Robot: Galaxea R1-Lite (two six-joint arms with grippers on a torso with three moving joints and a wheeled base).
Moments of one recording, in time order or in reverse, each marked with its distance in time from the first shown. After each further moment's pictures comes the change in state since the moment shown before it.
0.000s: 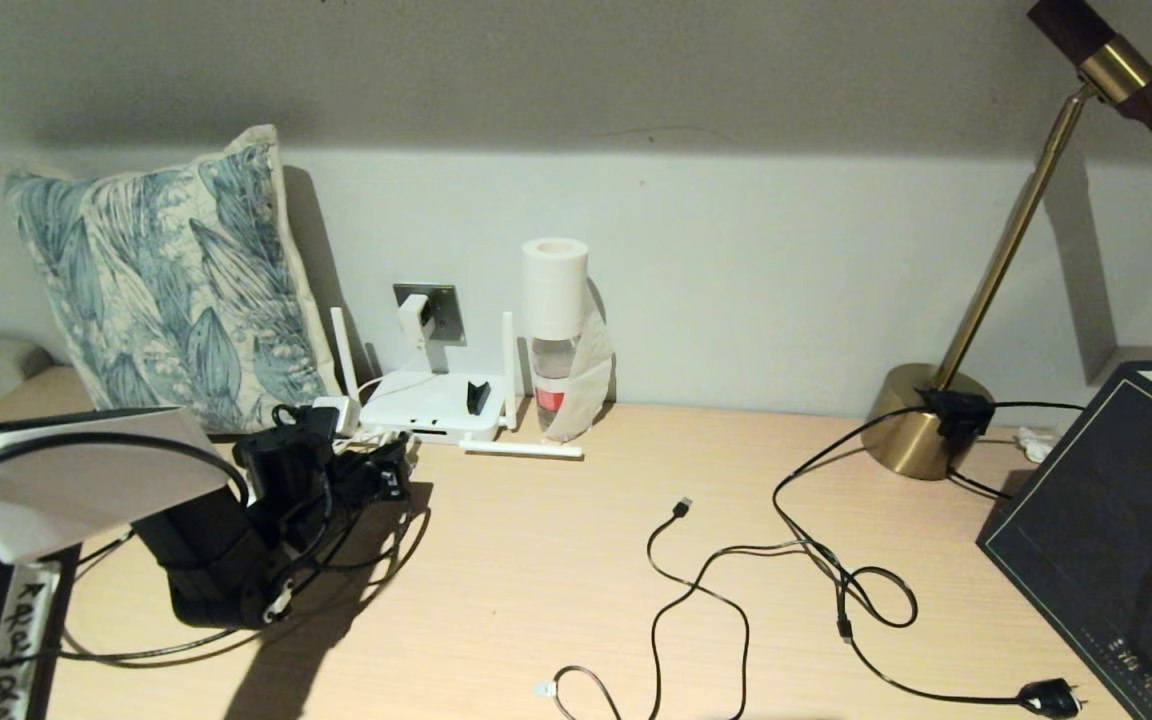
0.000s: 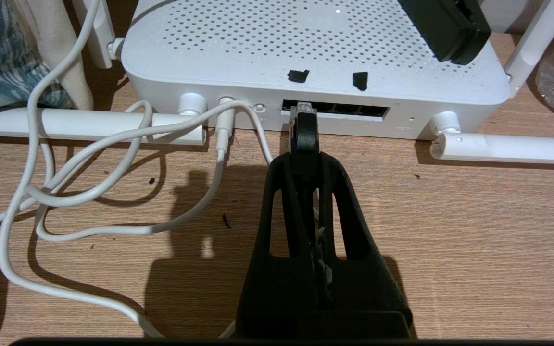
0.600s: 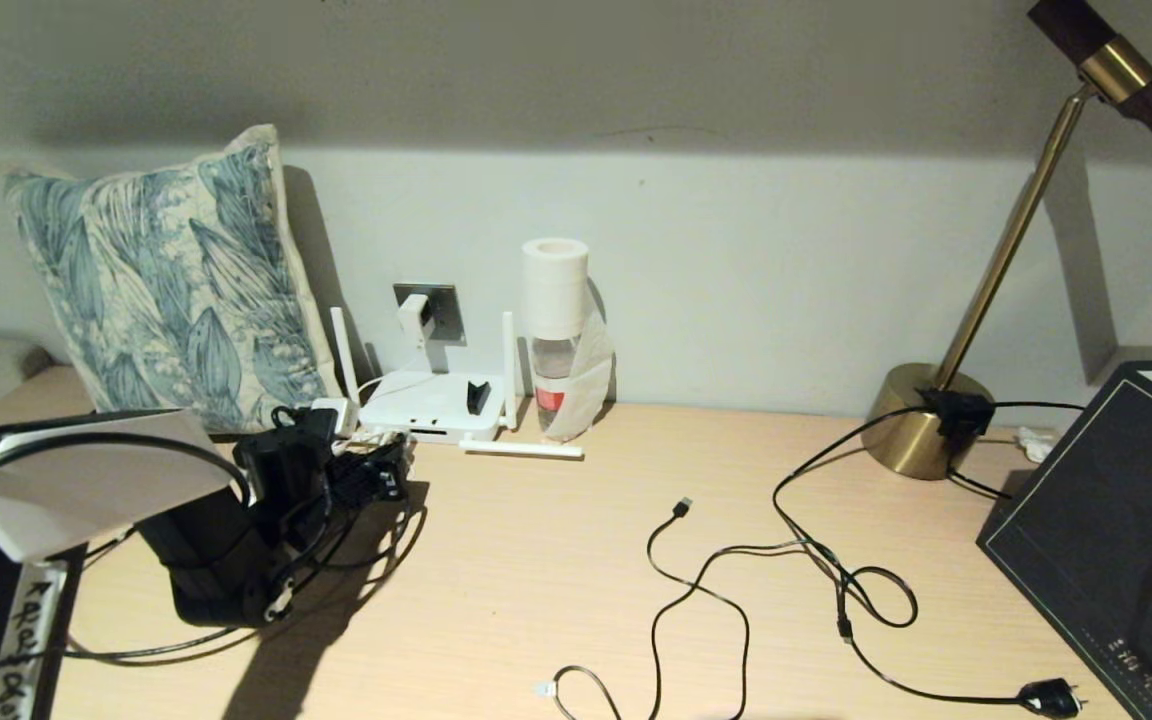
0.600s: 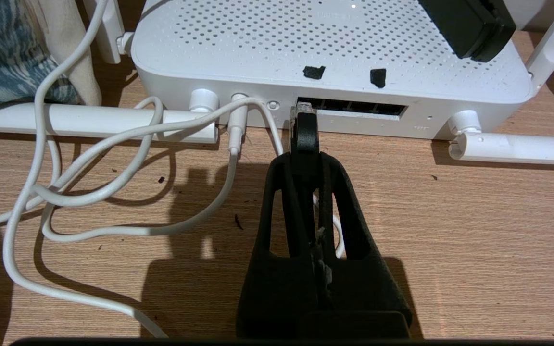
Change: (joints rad) left arm 0.008 0.017 -0.015 0.000 0.000 0.000; right arm 0.000 0.000 0.000 0.000 0.000 -0.001
